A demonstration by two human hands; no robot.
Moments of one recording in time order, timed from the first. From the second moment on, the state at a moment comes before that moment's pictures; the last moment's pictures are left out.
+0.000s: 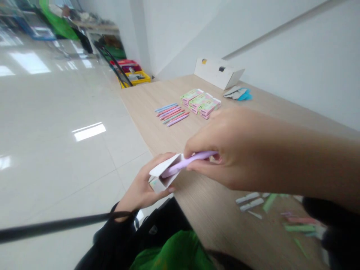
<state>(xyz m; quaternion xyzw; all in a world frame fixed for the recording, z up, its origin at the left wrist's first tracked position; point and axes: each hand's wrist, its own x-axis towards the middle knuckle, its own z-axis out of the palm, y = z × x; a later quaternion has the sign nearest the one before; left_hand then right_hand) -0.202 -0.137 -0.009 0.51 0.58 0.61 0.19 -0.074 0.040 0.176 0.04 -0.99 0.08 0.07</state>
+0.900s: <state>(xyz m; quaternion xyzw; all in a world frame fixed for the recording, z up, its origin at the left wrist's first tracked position) -0.227 -0.157 -0.044 0.31 0.59 0.68 0.30 -0.245 0.198 -0.005 -0.04 -0.99 0.12 0.05</state>
